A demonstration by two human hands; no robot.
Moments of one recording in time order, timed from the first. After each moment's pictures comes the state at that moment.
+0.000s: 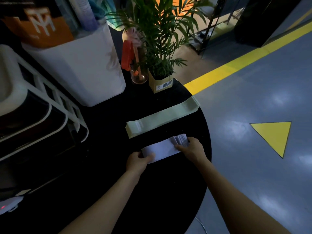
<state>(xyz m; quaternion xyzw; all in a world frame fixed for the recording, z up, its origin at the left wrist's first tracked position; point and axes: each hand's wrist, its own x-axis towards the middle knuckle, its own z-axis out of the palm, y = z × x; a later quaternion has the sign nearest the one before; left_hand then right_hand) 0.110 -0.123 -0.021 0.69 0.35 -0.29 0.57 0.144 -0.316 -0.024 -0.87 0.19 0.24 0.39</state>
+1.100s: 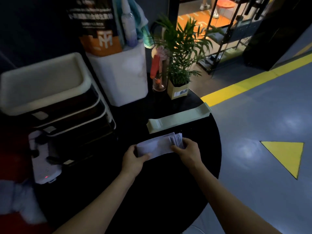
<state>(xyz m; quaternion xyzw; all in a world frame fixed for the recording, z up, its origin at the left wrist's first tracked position) 0.046 -0.051 0.038 0.73 0.29 -0.16 0.60 0.082 -0.241 0.033 -0.84 0.11 0.13 0.52</state>
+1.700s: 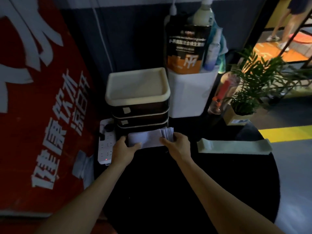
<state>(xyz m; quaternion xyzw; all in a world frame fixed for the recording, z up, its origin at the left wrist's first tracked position) 0.006 0.120 0.092 0.79 0.38 0.06 0.48 0.099 -0.039 0.082 -0.84 -0.05 0.18 0.51</state>
